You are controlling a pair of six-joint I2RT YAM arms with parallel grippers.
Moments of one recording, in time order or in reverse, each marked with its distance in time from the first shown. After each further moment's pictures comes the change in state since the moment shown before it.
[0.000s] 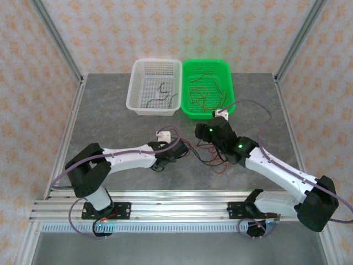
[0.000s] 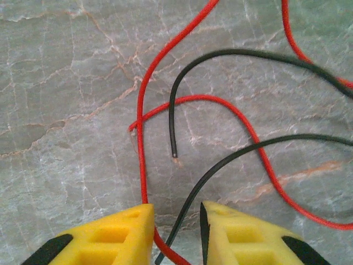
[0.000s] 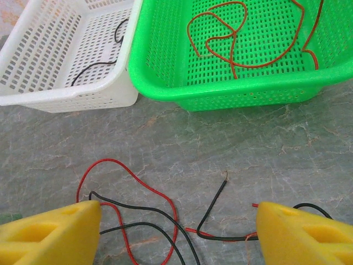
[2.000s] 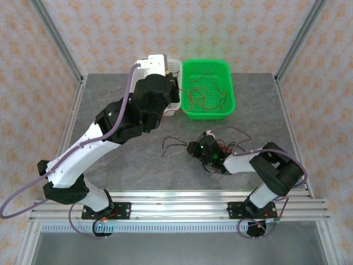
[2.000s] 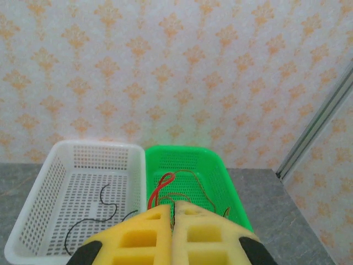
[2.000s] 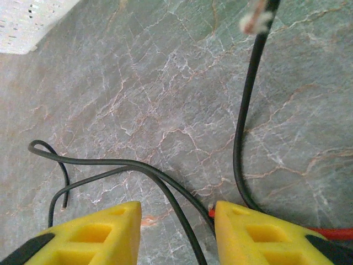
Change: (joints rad) left arm -0.061 -0.124 1.080 -0.225 -0.312 0.544; right arm -0.010 0.450 -0.388 0.830 -0.298 0.327
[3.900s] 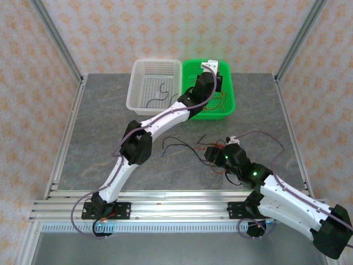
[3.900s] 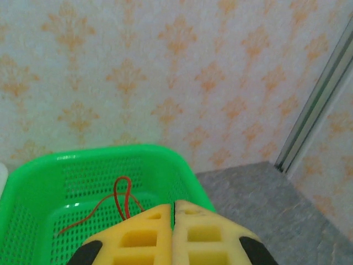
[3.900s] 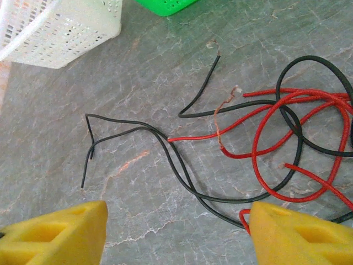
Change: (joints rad) left arm 0.253 0.879 0.193 0.812 0.410 0.199; right arm 0.010 -0.833 -0.050 -0.774 0.120 -0.060
